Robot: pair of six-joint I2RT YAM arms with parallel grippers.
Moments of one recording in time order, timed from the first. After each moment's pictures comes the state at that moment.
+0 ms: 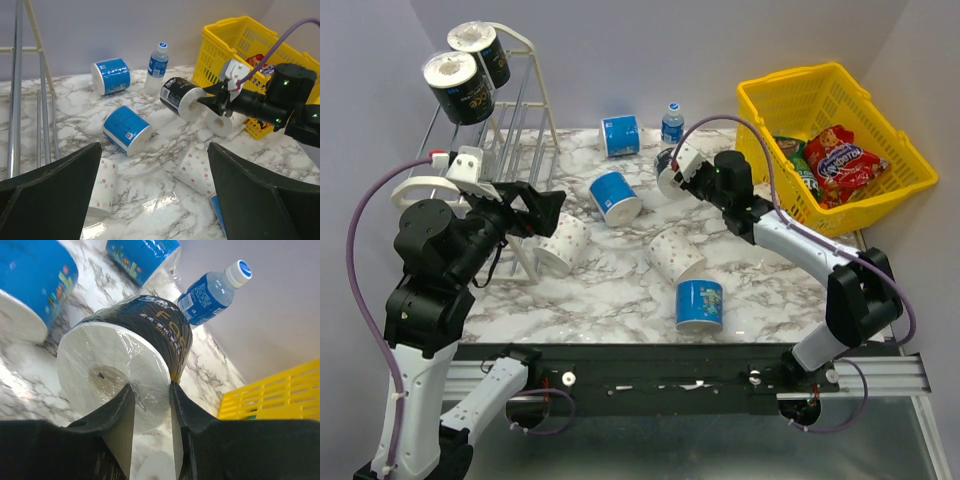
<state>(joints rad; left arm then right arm) -0.28 0.77 1.39 -0.67 0.15 -0.24 0.53 1.59 1.10 0.22 -0.05 -0.64</state>
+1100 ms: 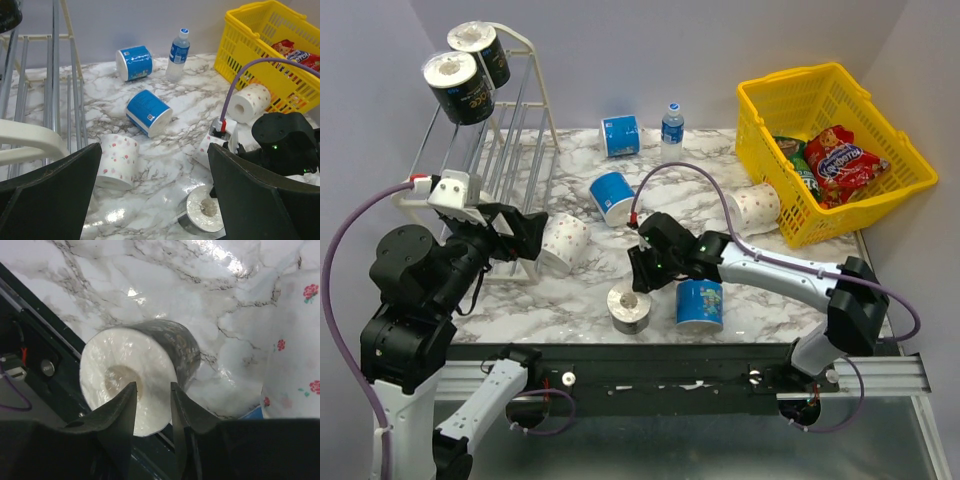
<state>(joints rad) -0.28 0.70 1.48 -0.87 0.07 -0.16 1.00 1.57 1.20 -0.50 -0.08 0.45</state>
